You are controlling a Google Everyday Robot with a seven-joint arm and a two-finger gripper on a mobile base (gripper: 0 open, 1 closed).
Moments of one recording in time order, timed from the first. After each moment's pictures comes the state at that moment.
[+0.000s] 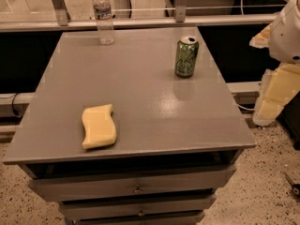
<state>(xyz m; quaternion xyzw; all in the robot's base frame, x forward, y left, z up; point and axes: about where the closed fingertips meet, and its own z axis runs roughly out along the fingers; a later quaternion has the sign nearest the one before) 0.438 -0.216 0.977 -0.60 0.78 -0.04 0.16</state>
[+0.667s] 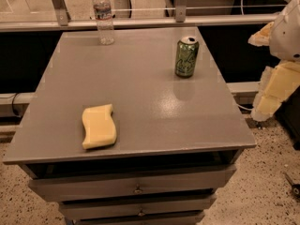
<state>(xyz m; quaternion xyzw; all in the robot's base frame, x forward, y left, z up) 0.450 -0.219 0.975 -0.61 0.77 -0.02 0.18</state>
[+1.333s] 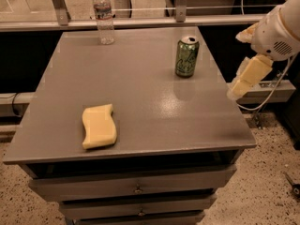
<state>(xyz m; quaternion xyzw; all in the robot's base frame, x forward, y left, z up) 0.536 -0.222 0.941 -0.57 0.78 0.03 0.27</state>
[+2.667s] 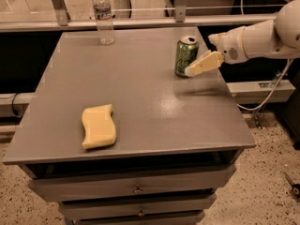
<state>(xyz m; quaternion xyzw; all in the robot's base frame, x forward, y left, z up) 0.678 -0.174 0.890 -0.43 0.76 0.19 0.45</state>
